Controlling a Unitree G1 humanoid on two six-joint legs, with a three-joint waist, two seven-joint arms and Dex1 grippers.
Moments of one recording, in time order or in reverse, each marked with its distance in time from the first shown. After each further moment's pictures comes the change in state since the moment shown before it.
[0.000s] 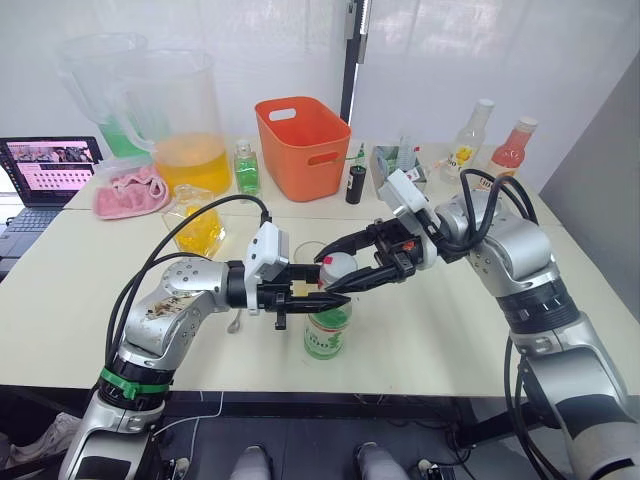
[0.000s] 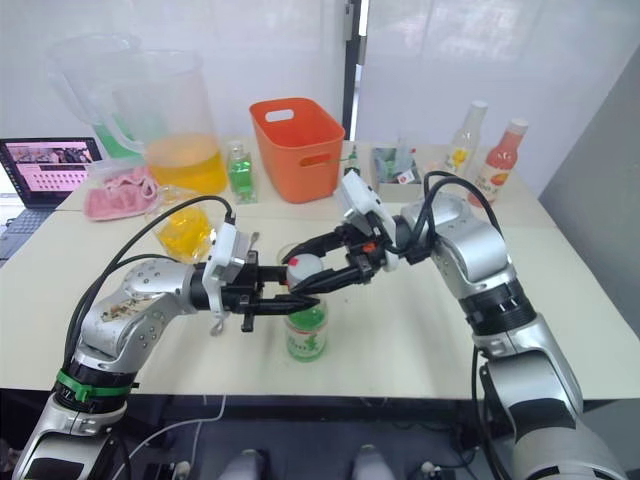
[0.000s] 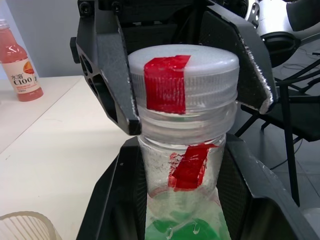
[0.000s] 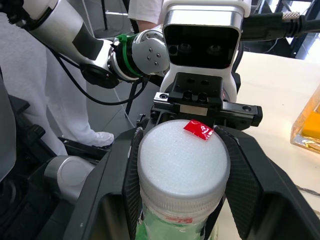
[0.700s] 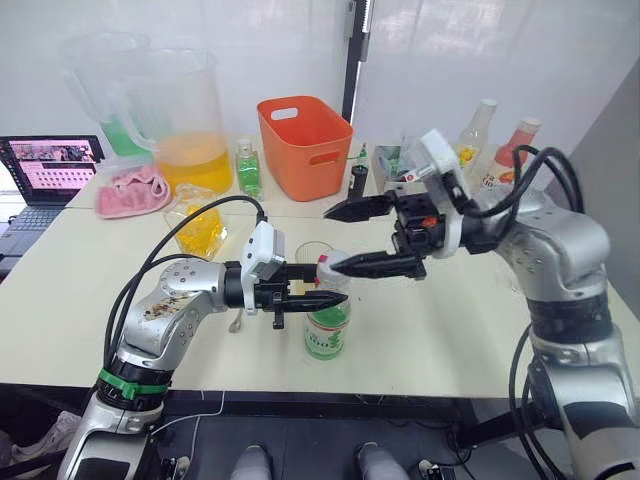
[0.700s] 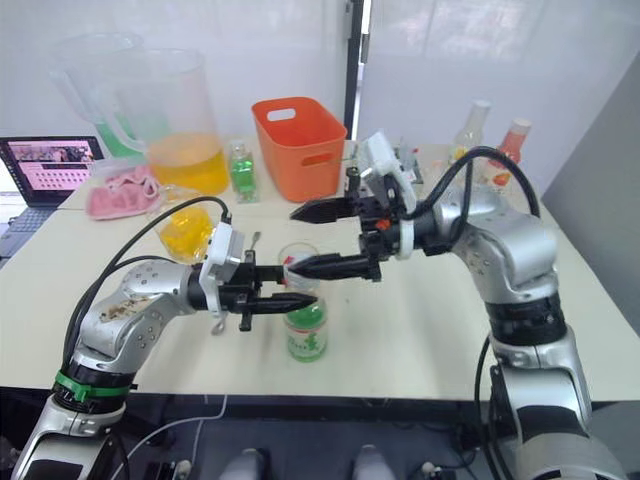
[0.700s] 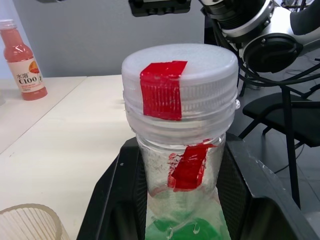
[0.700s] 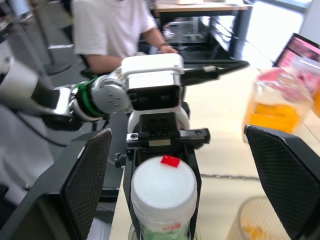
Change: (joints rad) left arm -0.005 -0.005 0.003 0.031 -0.011 -0.019 -0.014; right arm 0.128 -0.035 -0.290 -0.383 0.175 0.486 -0.436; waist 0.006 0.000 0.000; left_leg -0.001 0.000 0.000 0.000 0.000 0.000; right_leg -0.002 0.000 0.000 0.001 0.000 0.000
